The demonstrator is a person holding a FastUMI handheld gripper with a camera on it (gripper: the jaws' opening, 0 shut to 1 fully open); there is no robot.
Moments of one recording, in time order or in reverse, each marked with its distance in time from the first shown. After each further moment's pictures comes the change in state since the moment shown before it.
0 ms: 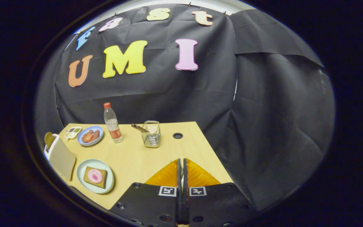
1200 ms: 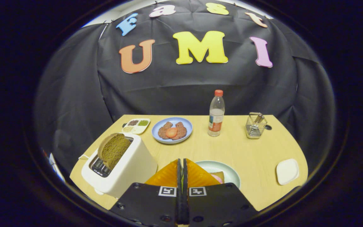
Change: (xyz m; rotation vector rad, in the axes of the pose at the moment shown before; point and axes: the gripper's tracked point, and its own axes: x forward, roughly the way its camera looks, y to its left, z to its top) arm -0.040 0.367 -0.074 -0.057 0.121 0.396
